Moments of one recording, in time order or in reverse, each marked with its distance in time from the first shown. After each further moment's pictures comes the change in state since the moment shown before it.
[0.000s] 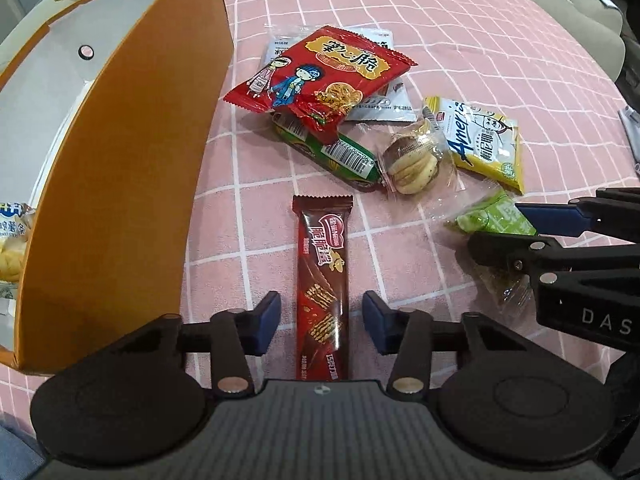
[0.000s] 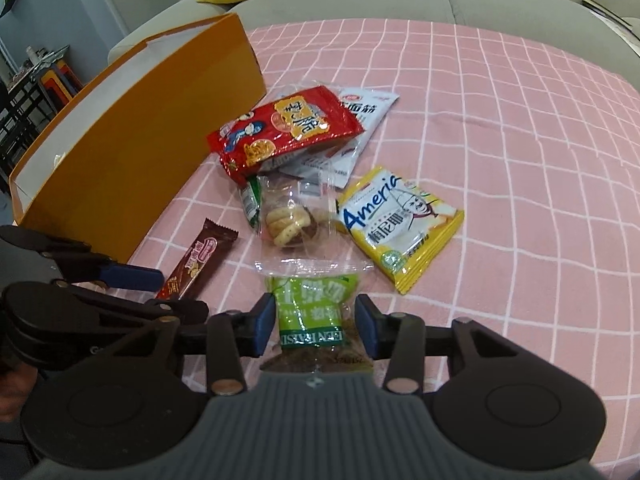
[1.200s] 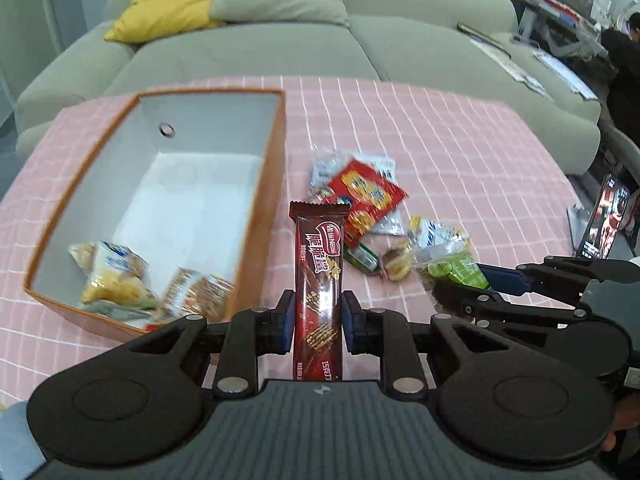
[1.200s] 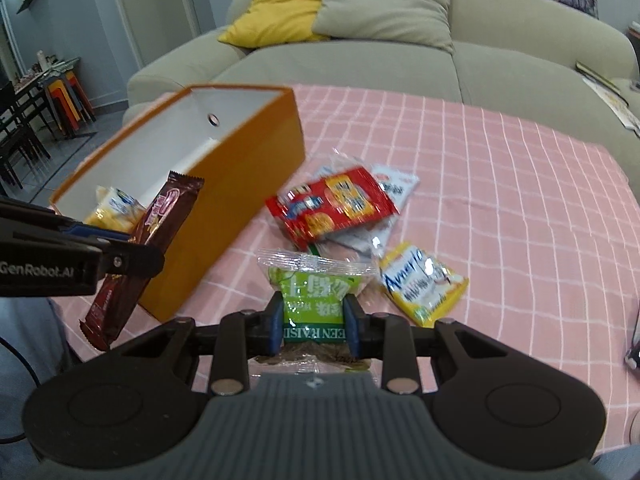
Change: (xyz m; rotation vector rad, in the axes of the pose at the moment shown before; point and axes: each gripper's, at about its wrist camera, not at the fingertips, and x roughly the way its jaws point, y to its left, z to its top) left arm -0.134 0.046 -0.003 -0.105 -0.230 -0.054; right arm -0.078 0.067 0.019 -0.085 -0.153 -0.039
